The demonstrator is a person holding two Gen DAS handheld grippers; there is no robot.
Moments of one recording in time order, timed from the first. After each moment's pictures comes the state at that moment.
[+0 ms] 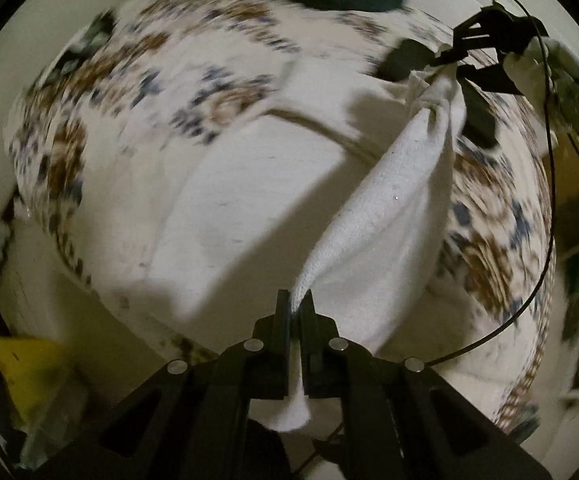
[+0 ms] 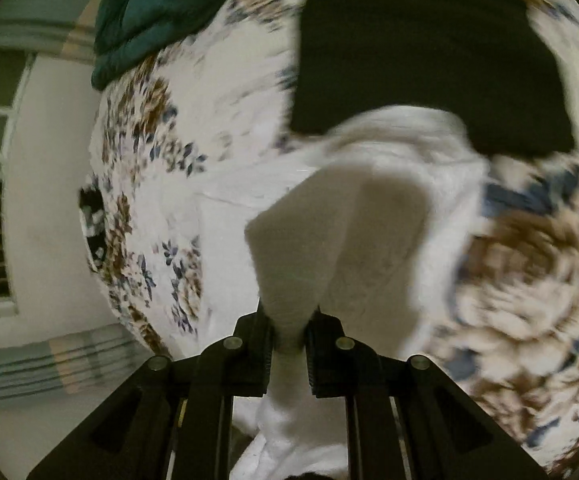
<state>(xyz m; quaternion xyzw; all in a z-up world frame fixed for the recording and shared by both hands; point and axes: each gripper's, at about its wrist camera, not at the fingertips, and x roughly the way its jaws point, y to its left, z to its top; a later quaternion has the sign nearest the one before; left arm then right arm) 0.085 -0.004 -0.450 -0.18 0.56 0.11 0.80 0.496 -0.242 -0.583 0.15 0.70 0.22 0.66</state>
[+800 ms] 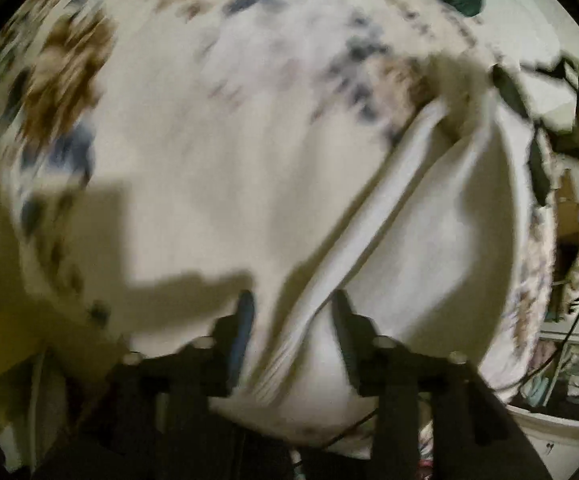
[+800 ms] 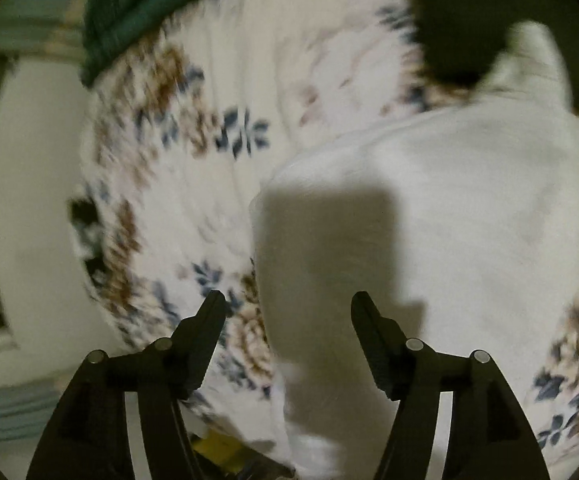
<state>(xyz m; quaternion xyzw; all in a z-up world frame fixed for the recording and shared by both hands) 0.122 0.188 -0.558 -0.30 0.60 0.05 0.74 0.482 -0.136 -0.630 0.23 0.69 0.19 0.66</state>
